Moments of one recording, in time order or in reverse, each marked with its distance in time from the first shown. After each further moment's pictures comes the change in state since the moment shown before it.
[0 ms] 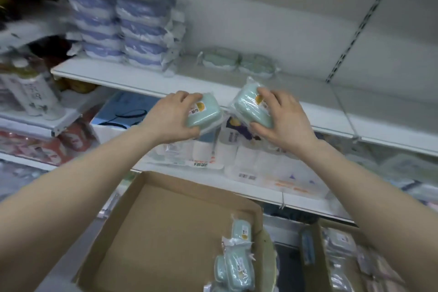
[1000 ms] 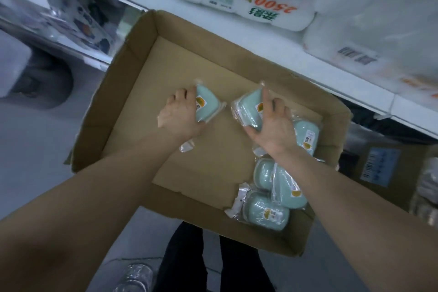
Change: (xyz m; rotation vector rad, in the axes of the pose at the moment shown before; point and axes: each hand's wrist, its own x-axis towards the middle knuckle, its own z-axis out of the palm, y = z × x) left_hand -0.199 -0.092 0.416 -0.114 -0.597 -0.608; right_hand -0.218 -0.122 0.413 0.182 -0.748 0.338
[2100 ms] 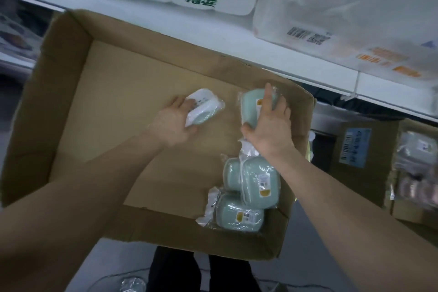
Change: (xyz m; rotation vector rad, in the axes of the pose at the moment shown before) left_hand 0.038 0.063 0.047 -0.092 -0.151 0.345; right_hand -0.004 0.082 -0.009 0.077 -0.061 0.295
